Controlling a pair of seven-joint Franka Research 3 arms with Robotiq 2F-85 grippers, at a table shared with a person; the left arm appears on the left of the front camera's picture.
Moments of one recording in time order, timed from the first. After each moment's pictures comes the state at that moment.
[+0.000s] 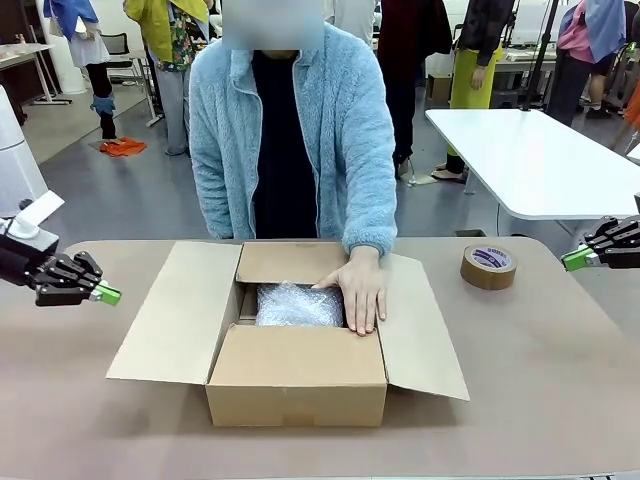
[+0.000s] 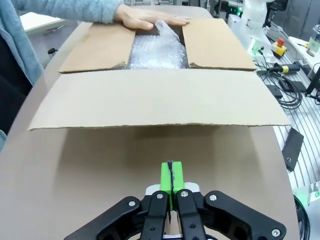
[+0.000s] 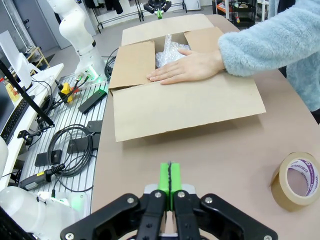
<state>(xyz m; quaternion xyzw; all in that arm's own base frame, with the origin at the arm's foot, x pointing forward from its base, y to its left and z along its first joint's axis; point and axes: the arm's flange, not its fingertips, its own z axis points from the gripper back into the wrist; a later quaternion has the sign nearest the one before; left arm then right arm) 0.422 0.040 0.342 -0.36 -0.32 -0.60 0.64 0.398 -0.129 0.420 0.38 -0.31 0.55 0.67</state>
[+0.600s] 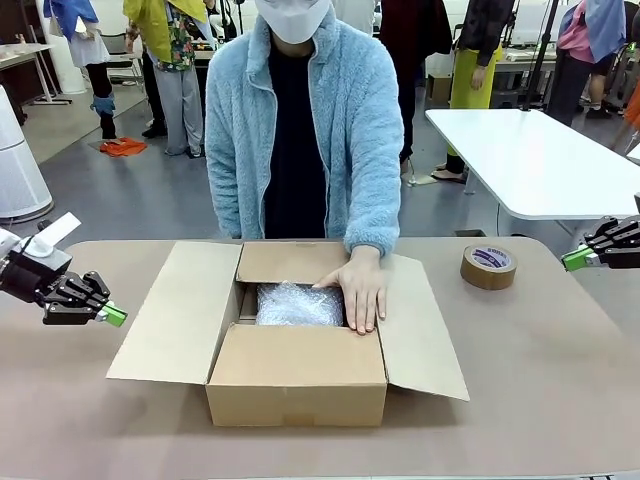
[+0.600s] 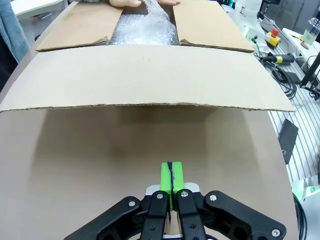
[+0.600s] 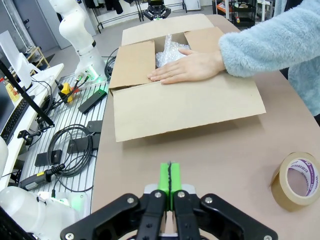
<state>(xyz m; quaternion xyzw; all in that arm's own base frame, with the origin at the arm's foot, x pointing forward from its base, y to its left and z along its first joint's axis) 0.419 0.033 0.318 -0.36 -0.28 -0.61 0.64 0.398 -0.129 0.420 0.38 -0.31 0.55 0.67</state>
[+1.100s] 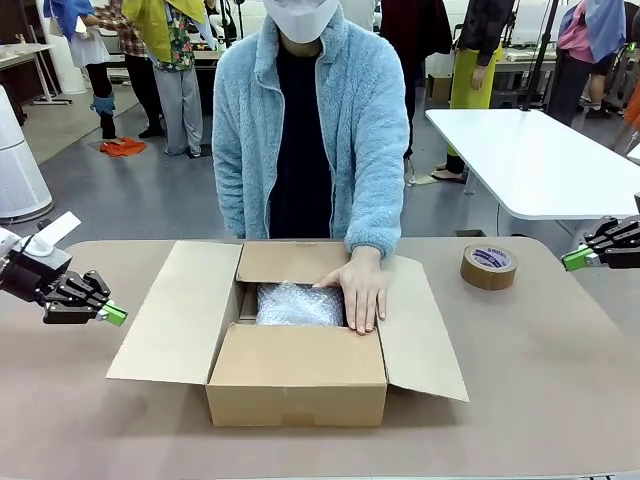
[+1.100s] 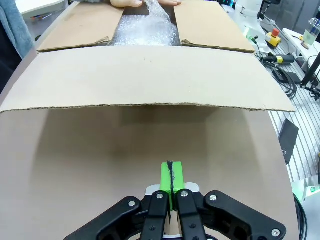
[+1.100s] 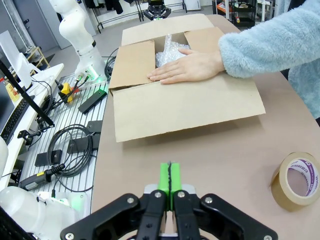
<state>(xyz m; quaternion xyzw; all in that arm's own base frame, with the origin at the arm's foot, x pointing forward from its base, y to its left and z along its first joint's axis) 0.419 0.032 0.316 -0.37 -0.28 -0.61 0.64 0.398 -0.129 0.420 0.38 -0.31 0.55 0.67</state>
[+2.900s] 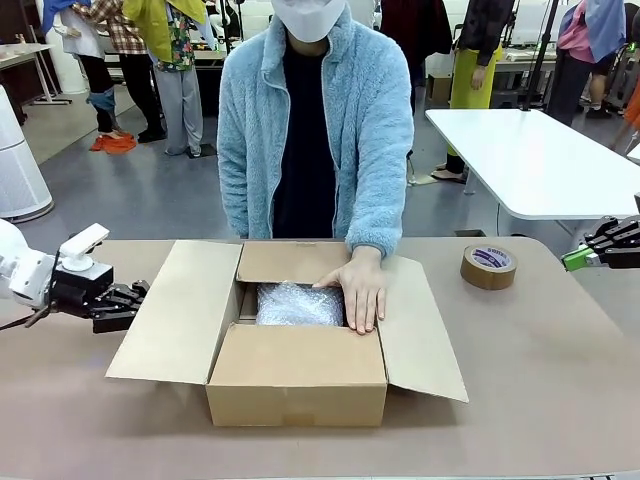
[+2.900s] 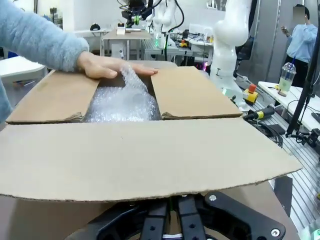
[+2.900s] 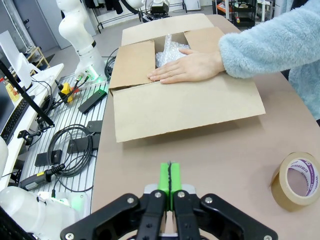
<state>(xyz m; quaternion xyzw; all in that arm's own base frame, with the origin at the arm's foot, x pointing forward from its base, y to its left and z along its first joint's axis) 0.423 -0.030 0.273 -0.52 -0.36 -0.57 0.53 0.398 -0.129 0.420 0.38 -0.31 0.55 0.67</state>
